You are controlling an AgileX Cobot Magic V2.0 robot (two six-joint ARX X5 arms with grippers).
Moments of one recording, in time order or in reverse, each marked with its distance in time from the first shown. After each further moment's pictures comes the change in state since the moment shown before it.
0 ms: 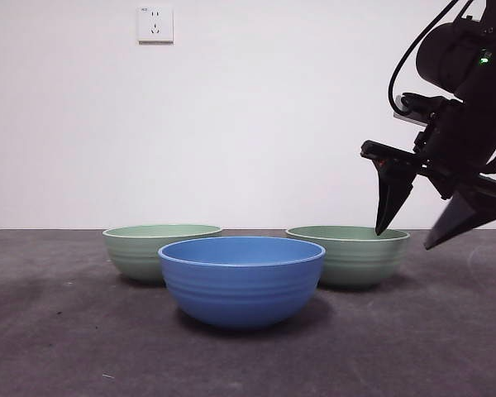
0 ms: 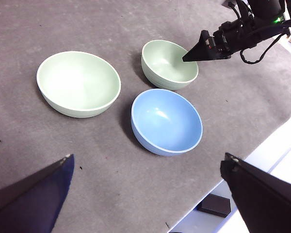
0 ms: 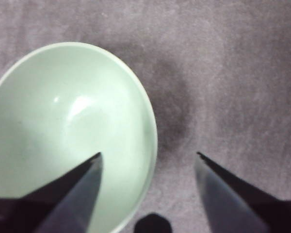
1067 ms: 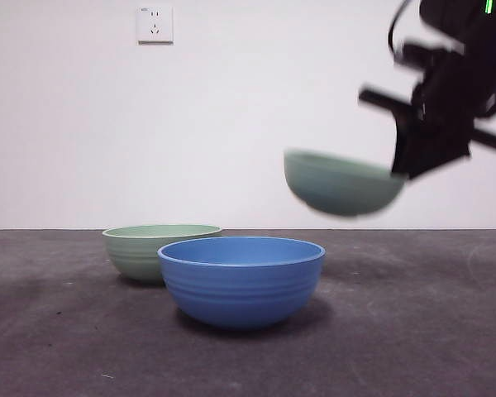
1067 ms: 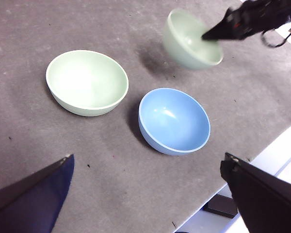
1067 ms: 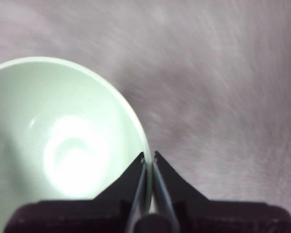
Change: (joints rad) left arm 0.000 0.000 0.000 0.000 -0.032 0.000; right arm 0.025 -0.120 0.066 -0.061 -0.001 0.003
